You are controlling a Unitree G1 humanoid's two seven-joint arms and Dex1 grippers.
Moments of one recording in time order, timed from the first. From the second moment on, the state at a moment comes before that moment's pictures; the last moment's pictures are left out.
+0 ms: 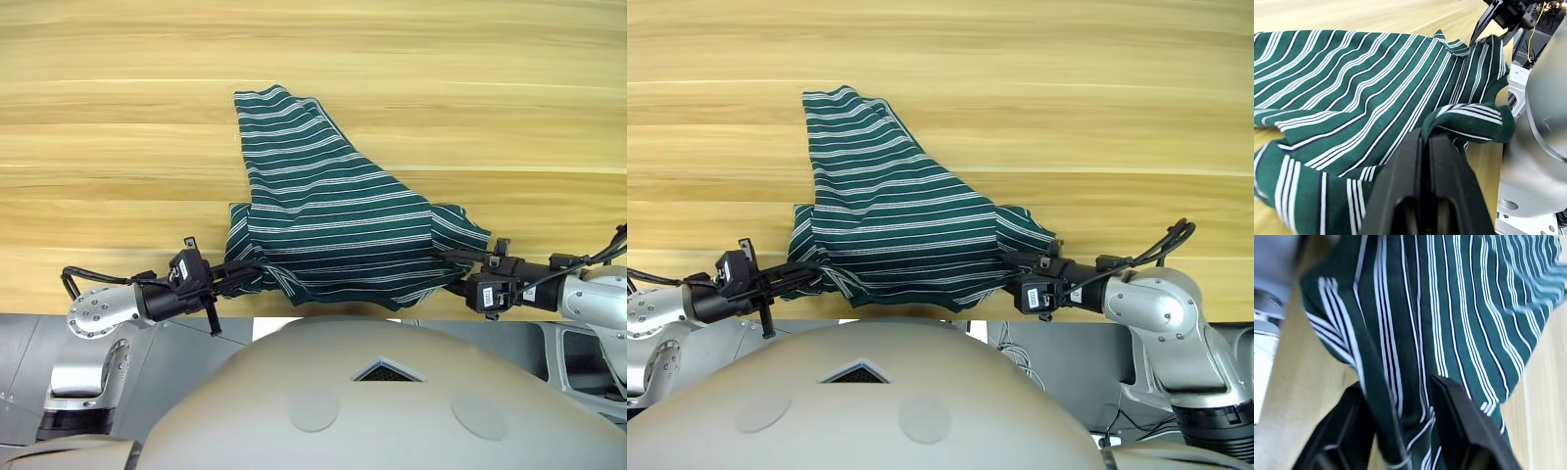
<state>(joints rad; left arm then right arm) 0.71 0.64 0.10 -0.42 -0.46 0.04 -1.15 0.64 -0.89 -0.08 -0.52 -0.16 -0.25 1.02</state>
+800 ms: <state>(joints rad) 0.19 0.57 0.35 -0.62 -0.81 0.07 -0.77 -0.12 -0.76 -0.17 -0.30 0.53 -0.09 0.93</state>
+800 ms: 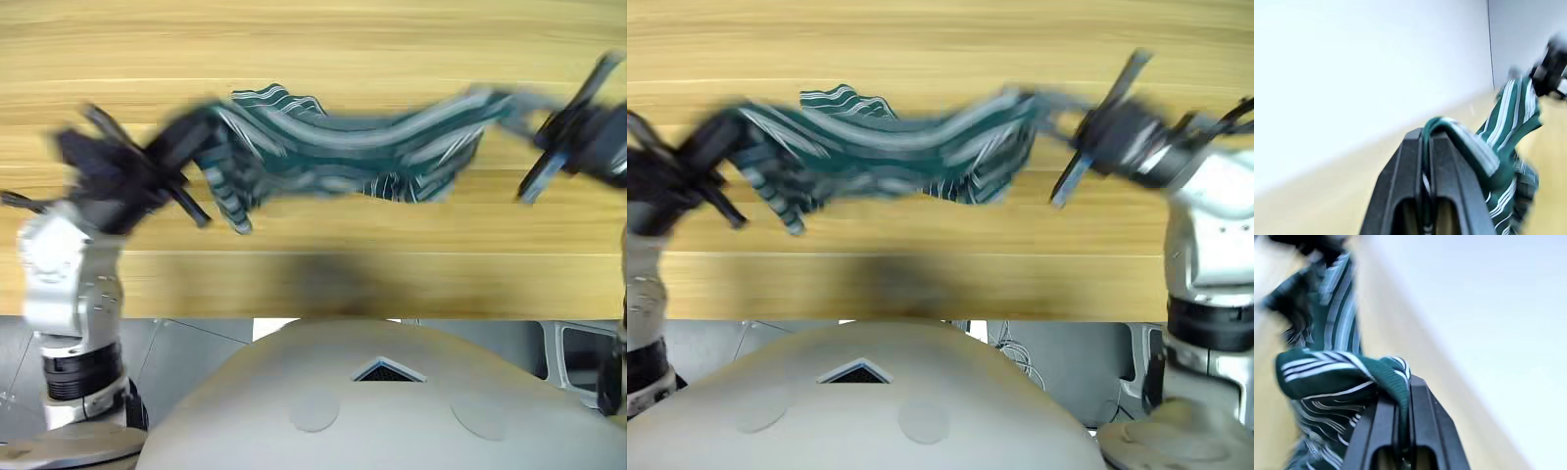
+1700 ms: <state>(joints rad) -1.64 0.51 0.00 1.21 -0.17 0.13 -0.21 -1.68 -0.40 0.08 1.24 0.02 0.05 0.33</state>
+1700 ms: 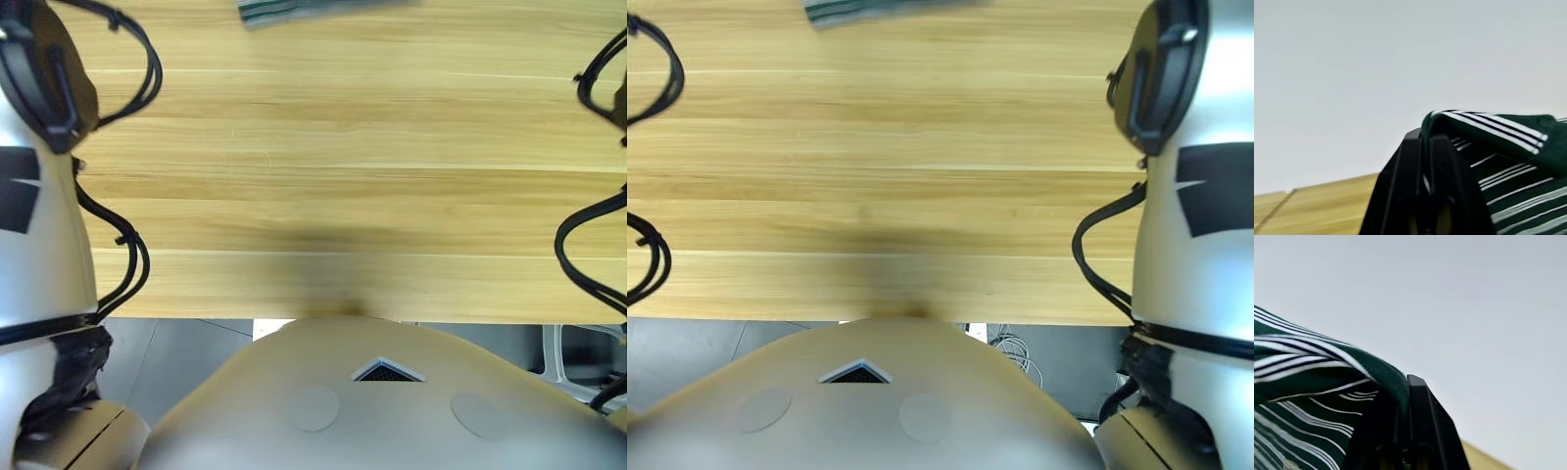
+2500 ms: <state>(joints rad) -0.09 0.45 0.22 0.53 -0.28 -0.20 -0.87 -0.19 -0.43 -0.04 0.71 0.18 -0.48 0.88</state>
